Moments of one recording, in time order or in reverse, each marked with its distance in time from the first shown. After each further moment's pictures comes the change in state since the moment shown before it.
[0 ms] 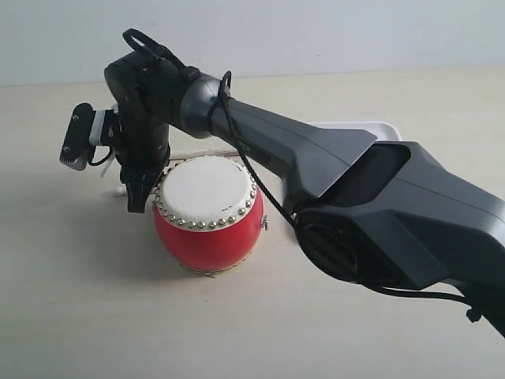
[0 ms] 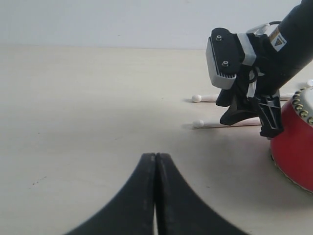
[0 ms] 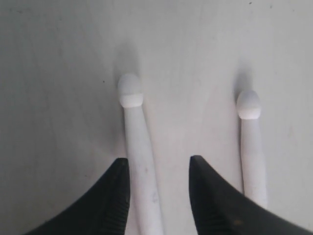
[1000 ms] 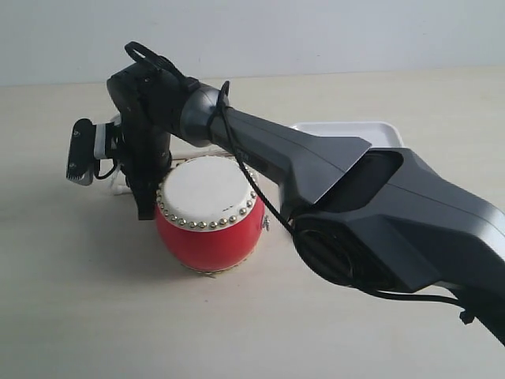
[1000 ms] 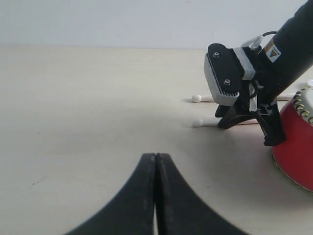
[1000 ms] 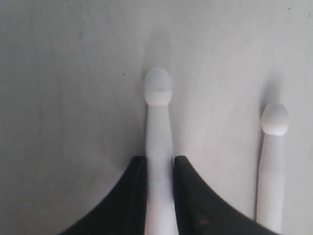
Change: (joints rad) left arm 0.000 0.000 0.000 0.000 0.000 0.000; right arm 0.000 0.031 -0.008 0.008 -0.001 -0.132
